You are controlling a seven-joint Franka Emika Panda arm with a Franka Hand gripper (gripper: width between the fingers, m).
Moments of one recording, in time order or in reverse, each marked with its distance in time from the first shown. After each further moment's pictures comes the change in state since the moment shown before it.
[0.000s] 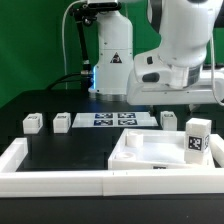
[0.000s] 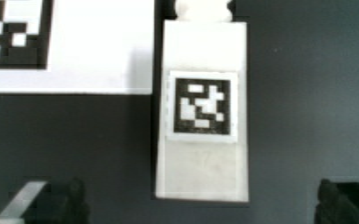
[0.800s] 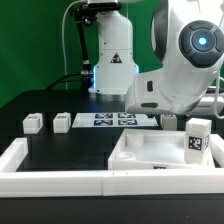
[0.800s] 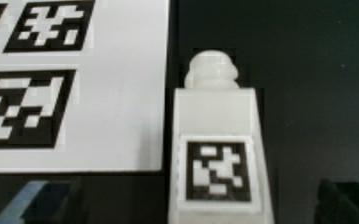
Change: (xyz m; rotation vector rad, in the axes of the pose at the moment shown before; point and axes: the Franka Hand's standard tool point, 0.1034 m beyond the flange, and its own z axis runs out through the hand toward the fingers) arm -0.008 0.003 0.019 -0.011 -0.325 0.027
